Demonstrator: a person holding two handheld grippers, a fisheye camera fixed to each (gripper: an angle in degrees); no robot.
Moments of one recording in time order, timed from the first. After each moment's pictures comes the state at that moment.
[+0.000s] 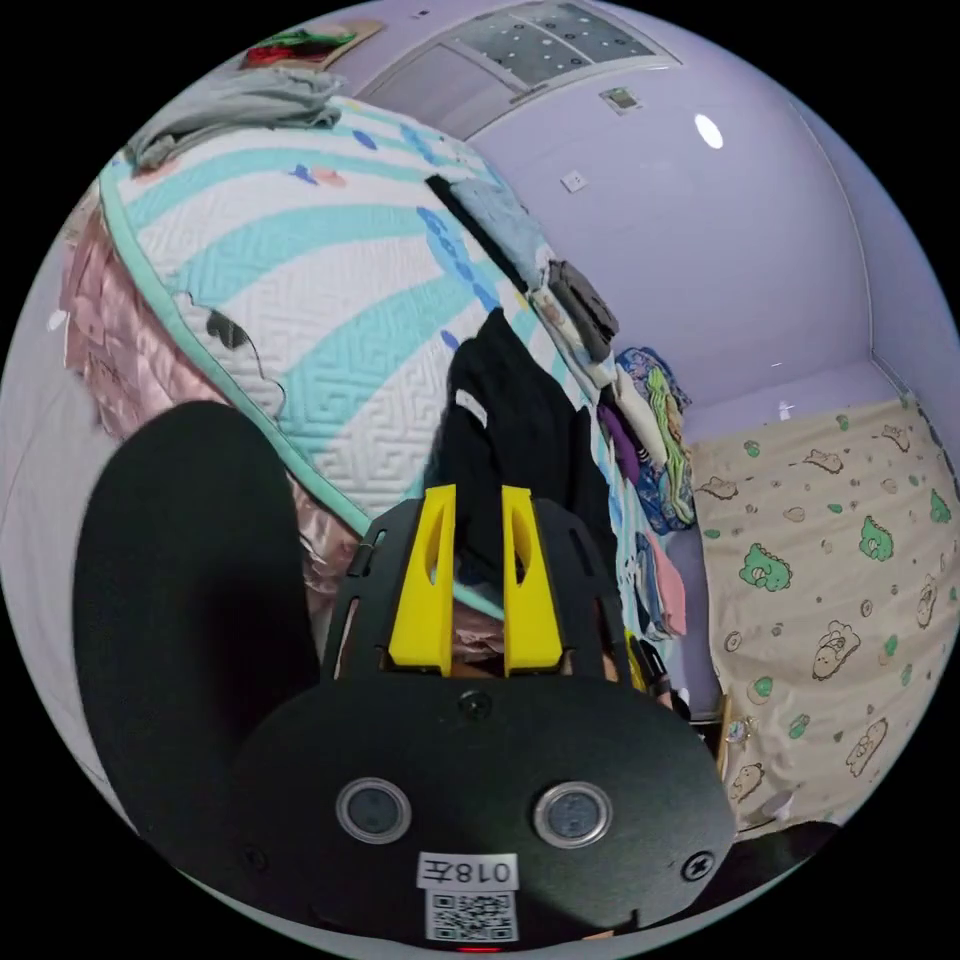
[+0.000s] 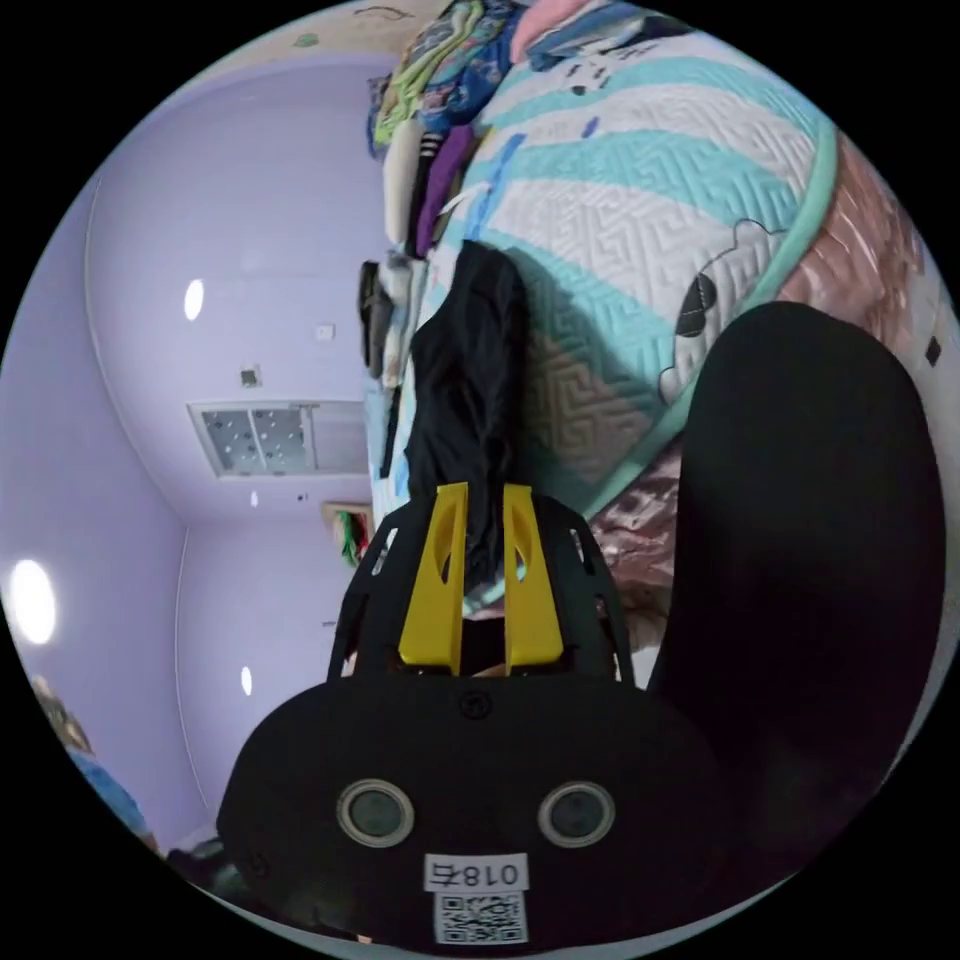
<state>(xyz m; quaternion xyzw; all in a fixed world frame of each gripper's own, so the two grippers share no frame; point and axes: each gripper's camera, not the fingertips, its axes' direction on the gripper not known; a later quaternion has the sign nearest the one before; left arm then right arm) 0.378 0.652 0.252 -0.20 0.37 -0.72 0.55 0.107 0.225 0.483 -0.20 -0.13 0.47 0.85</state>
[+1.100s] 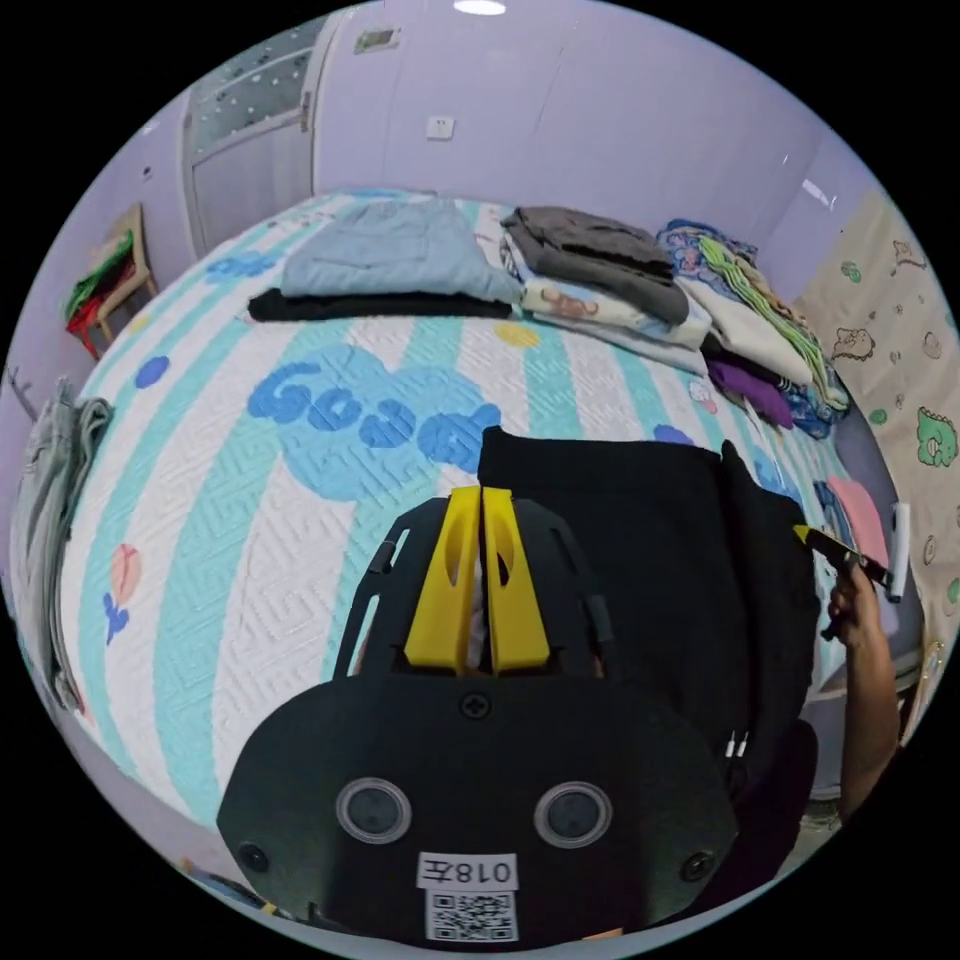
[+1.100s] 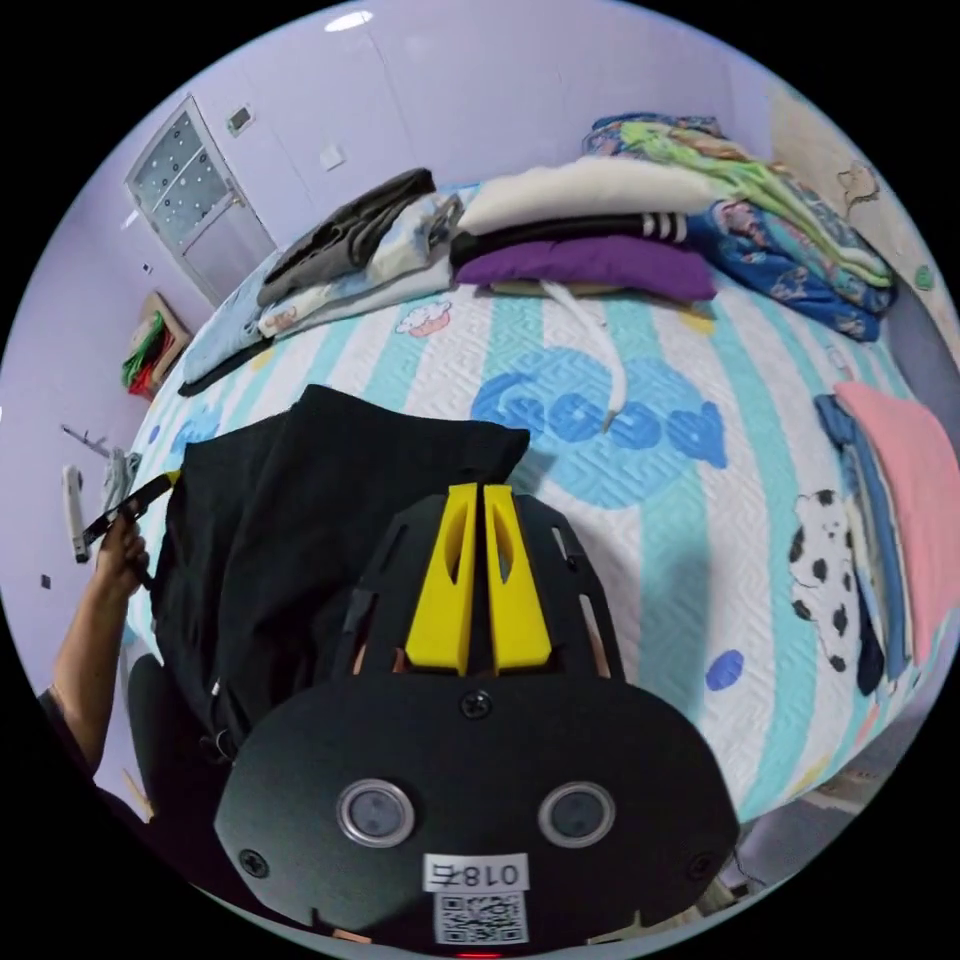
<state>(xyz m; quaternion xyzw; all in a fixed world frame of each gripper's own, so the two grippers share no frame) 0.309 0.373 0.554 -0.26 0.30 -0.49 0.78 0.149 0.071 0.733 -0.31 0.12 0.04 0.94</state>
